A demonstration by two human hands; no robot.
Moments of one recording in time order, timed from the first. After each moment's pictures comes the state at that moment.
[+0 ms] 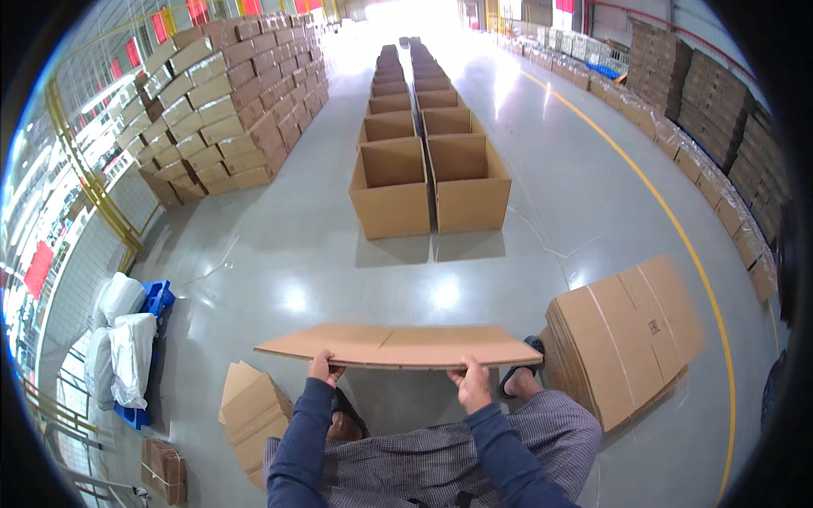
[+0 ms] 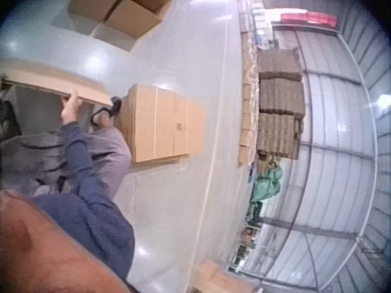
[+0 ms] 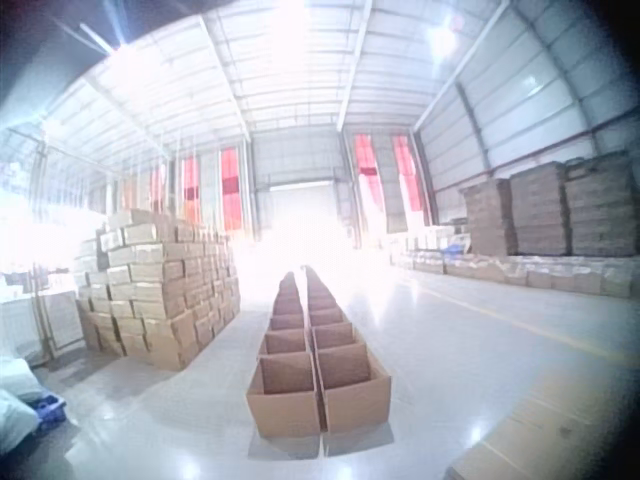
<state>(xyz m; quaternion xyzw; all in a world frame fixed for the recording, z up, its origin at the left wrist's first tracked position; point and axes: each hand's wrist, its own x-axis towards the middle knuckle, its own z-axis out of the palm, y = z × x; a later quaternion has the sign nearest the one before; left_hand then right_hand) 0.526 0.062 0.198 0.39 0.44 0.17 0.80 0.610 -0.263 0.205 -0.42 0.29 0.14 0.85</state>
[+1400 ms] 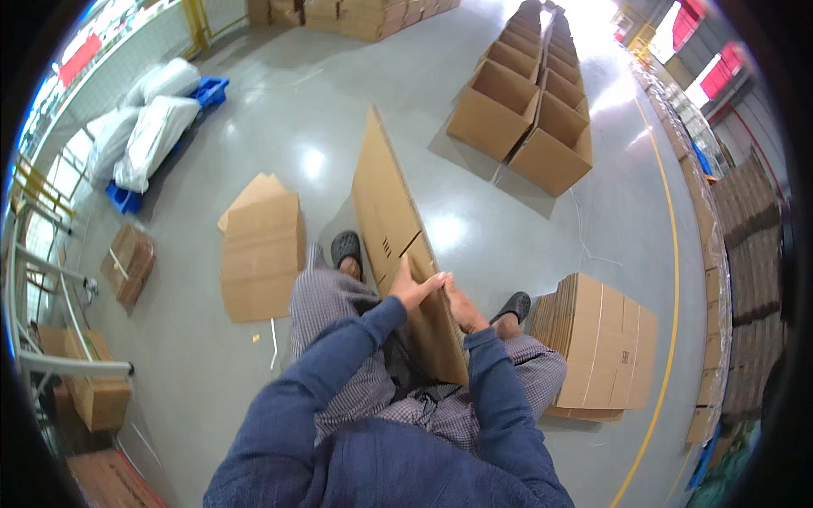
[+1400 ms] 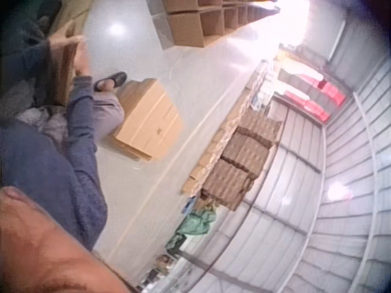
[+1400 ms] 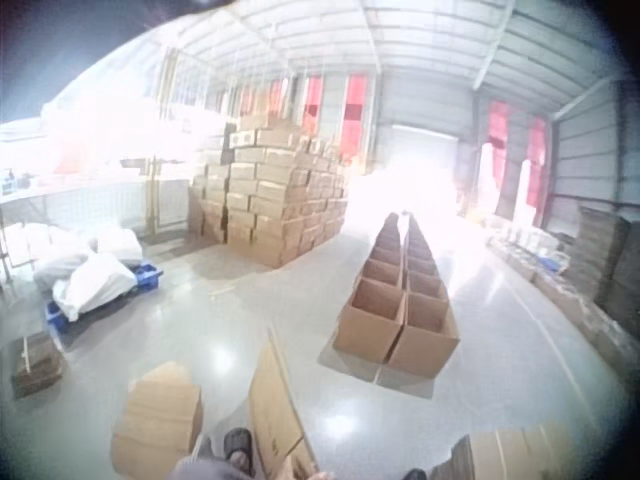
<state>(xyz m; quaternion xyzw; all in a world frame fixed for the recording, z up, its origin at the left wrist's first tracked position) 0.408 -0.116 0.243 0.66 0.30 0.14 0.68 0.511 -0.249 0.231 -0.59 -0.25 0.49 0.60</state>
